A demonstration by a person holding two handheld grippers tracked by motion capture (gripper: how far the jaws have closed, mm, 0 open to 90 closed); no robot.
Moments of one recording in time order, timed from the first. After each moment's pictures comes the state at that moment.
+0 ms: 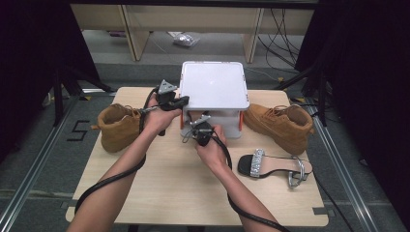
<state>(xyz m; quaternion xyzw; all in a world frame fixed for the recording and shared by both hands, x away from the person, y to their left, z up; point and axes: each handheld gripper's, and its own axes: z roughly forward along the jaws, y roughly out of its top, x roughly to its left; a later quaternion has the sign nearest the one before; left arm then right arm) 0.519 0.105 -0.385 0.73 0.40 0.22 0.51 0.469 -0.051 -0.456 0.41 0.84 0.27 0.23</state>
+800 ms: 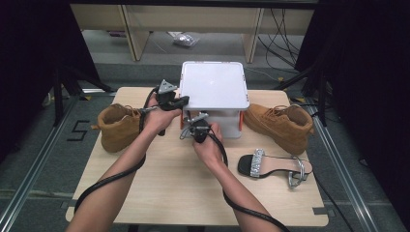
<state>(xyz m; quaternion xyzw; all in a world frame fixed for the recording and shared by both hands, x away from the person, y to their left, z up) 0.520 0.105 -0.384 0.73 0.40 0.22 0.51 0.484 -0.042 -0.463 0.42 0.83 0.28 0.24</state>
